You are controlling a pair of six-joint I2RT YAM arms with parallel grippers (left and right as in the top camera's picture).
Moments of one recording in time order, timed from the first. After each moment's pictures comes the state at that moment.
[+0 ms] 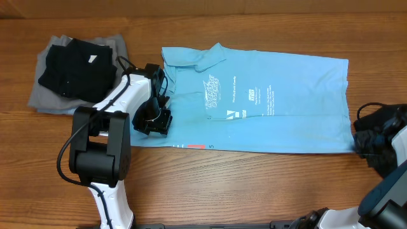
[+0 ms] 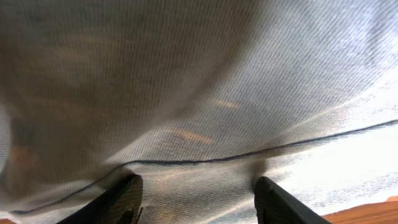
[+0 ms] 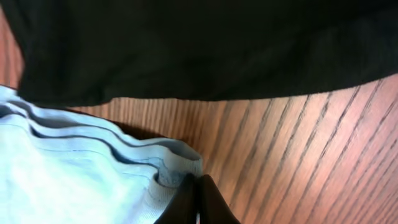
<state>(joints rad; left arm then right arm) -0.18 2.06 1.38 -1.13 0.05 0.01 -0.68 1.65 0.98 -0.78 -0.02 0.65</state>
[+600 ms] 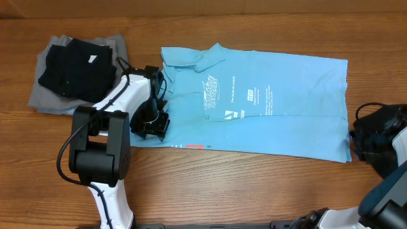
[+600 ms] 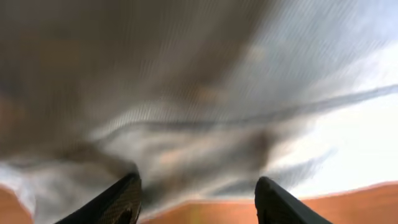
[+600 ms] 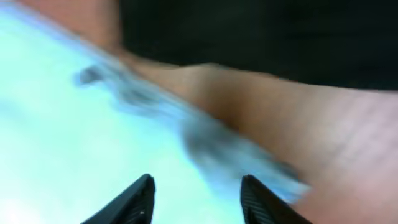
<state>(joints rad) -0.17 2.06 1.39 -1.21 0.02 0.01 -0.69 1.65 0.97 -0.74 -0.27 0.51</state>
